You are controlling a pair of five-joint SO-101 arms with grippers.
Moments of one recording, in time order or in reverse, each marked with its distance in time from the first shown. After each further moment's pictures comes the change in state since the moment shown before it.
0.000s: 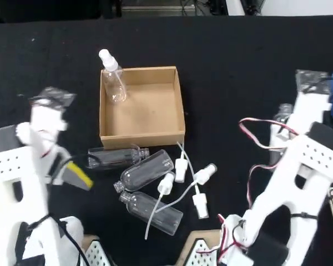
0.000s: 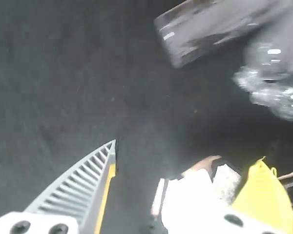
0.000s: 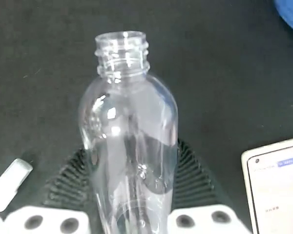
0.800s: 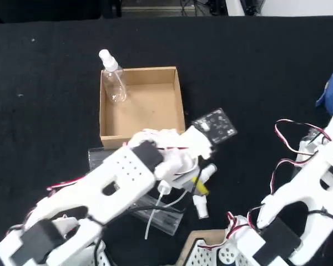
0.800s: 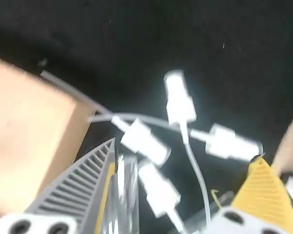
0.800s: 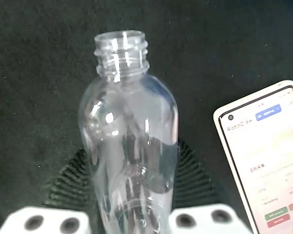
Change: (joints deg) left arm 58.6 20.0 4.0 -47.8 20.7; right arm 13.5 7.6 -1.3 0.0 4.0
